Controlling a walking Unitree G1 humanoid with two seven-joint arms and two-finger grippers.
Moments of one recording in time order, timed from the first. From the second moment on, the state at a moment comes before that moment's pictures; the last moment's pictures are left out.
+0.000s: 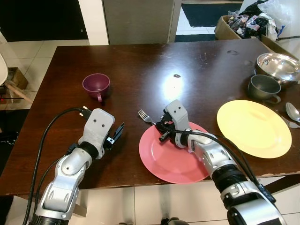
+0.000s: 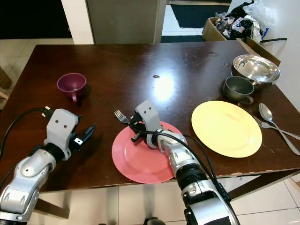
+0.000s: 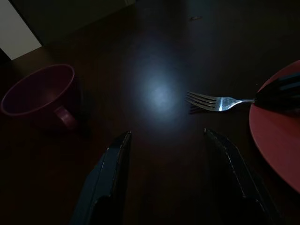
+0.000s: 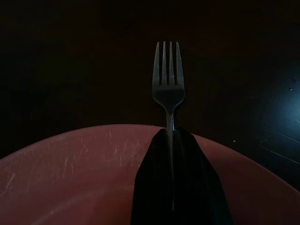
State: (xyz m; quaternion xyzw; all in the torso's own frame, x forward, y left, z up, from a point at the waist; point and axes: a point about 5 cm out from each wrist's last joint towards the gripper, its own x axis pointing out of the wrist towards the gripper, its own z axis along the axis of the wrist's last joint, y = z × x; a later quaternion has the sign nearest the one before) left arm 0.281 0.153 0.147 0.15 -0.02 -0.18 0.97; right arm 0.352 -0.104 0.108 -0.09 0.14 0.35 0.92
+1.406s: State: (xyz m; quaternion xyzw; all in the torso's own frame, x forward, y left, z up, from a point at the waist) left arm 0.282 0.161 0.141 0.15 -0.02 -0.11 0.98; right arm 0.262 -0.120 0.119 0.01 -0.03 0.16 0.99
